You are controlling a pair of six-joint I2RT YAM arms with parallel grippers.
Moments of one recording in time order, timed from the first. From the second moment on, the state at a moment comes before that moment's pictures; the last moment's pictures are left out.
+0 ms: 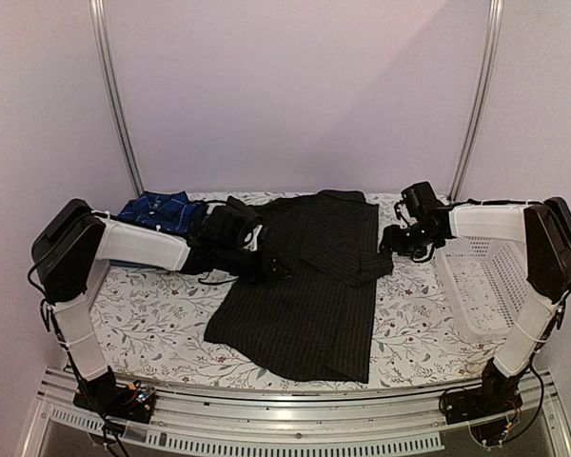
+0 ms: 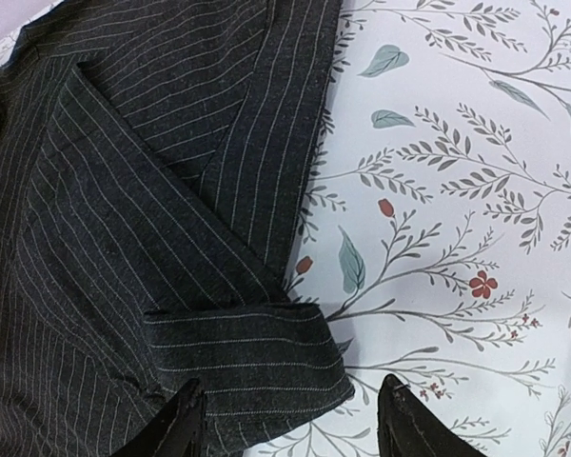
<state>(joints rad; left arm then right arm) -0.70 1.85 1.05 0.12 0.46 -0.77 0.38 1.75 1.13 -0.34 -0.01 0.39</state>
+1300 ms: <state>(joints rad) -0.72 1.83 1.07 0.05 0.44 -0.77 0.45 1.47 0.79 -0.19 -0.22 0.43</state>
